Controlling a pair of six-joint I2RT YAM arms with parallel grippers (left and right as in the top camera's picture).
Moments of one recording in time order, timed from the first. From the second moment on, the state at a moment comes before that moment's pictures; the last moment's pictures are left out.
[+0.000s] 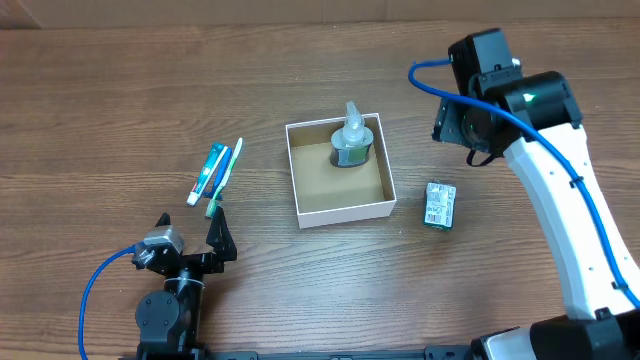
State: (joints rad) left arm -0.03 0.01 0.01 -0.08 -0.03 -0.32; right arm 0.25 1.61 1.70 -1.33 0.28 0.53
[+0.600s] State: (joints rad) left arm -0.03 0.01 0.01 -0.08 -0.03 -0.32; right arm 0.20 1.63 0.99 -0.73 0.15 0.48
